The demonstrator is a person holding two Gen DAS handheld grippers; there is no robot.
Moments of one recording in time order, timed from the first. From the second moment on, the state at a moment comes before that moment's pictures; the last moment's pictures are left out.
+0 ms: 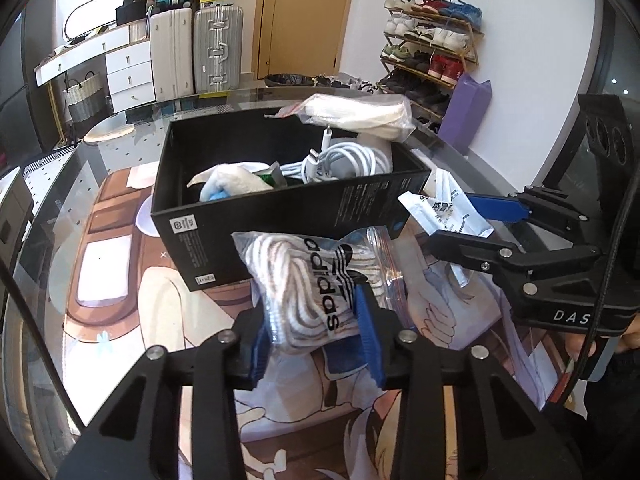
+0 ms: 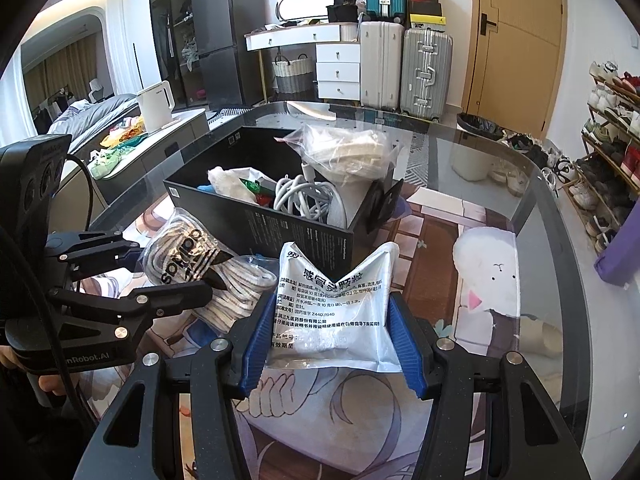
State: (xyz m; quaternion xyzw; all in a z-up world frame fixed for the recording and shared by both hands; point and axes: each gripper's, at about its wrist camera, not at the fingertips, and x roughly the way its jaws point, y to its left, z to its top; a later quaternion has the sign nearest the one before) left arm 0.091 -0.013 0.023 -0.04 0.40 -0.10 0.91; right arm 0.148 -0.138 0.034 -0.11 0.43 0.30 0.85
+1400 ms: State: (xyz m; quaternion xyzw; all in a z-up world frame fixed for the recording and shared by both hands) left arm 0.062 0.045 0.106 -0.09 0.28 -0.05 0.96; right arm 0.130 -0.136 0.098 -0.11 0.34 0.32 0.88
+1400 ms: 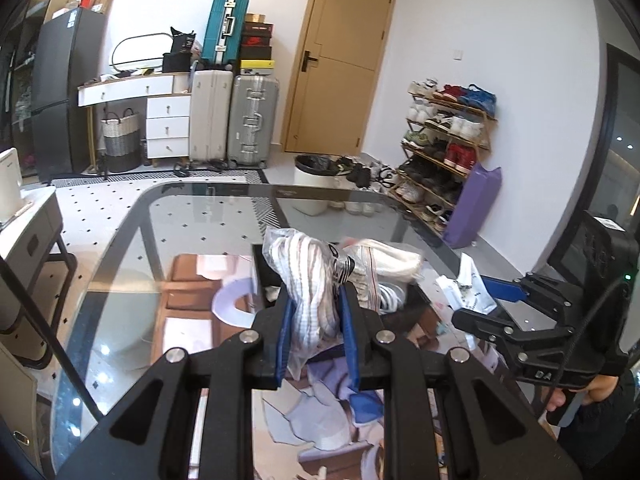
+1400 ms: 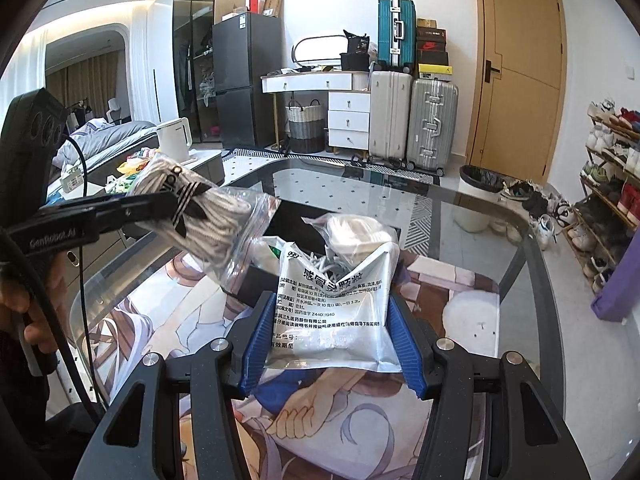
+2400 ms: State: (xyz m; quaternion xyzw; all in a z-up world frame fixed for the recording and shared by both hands) left arm 0.141 0.049 0.069 -0.11 0.31 0.00 0.94; right arm 0.183 -0.055 0.092 -0.15 0.33 0.35 0.86
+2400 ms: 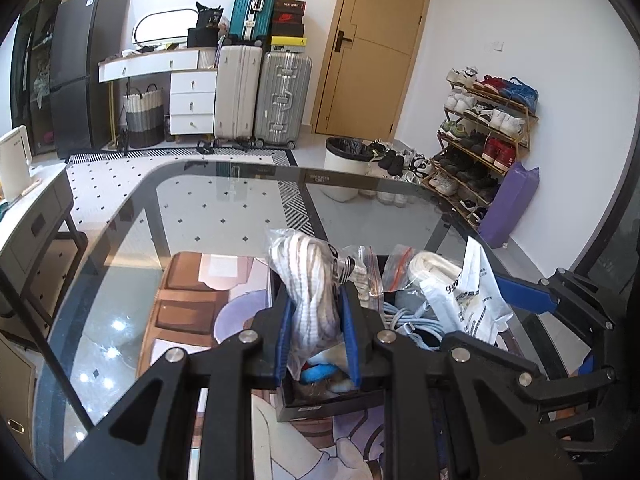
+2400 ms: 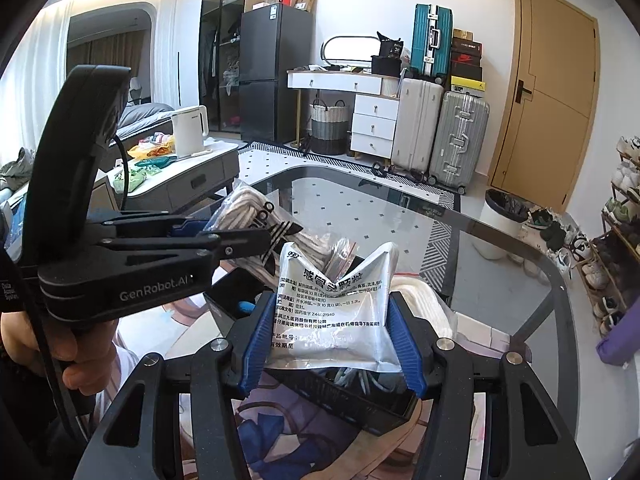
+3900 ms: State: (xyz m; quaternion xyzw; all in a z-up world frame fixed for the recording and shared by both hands) left arm 0.079 0.041 0.073 -0.03 0.27 0.04 0.96; right arm 0.149 -0.121 0.081 -0.10 0.30 0.33 0.89
